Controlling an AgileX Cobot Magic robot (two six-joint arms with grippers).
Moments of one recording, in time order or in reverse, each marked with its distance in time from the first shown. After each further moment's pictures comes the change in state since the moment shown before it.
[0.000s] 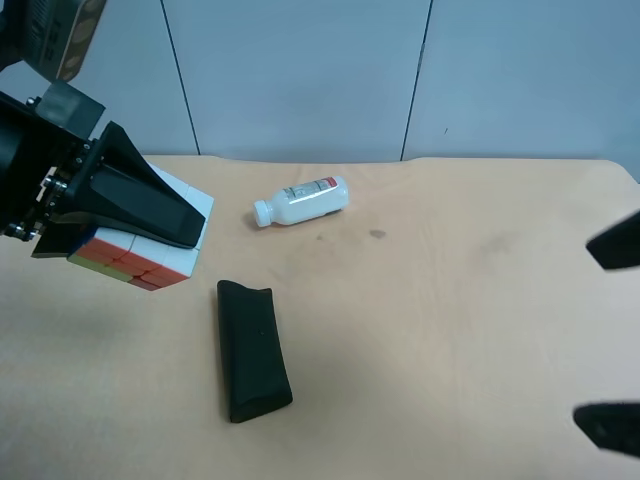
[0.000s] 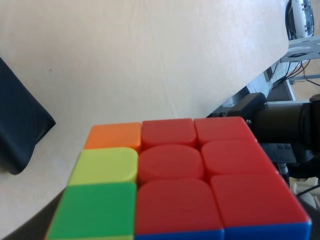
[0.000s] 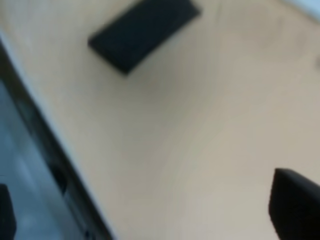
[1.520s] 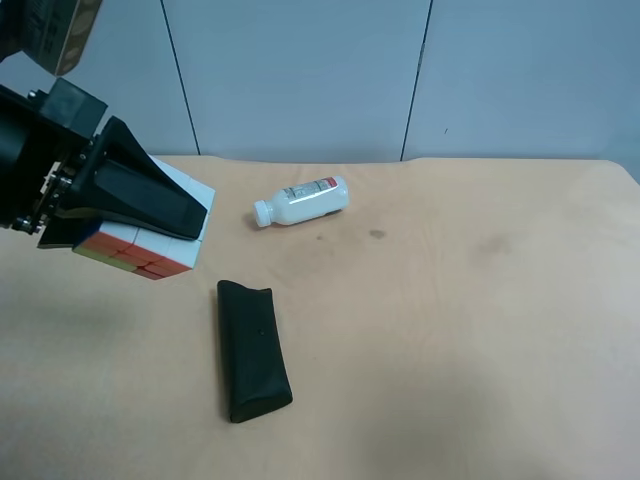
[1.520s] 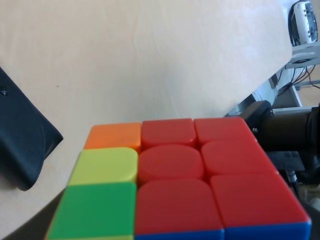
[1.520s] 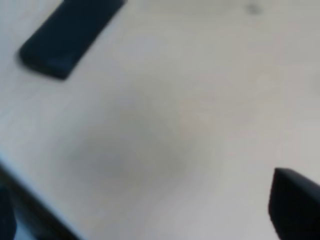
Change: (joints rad) left arm 0.000 0.000 0.000 -0.001 -0.034 0.038; right arm -0.355 -0.531 0.318 0.032 -0.049 0.061
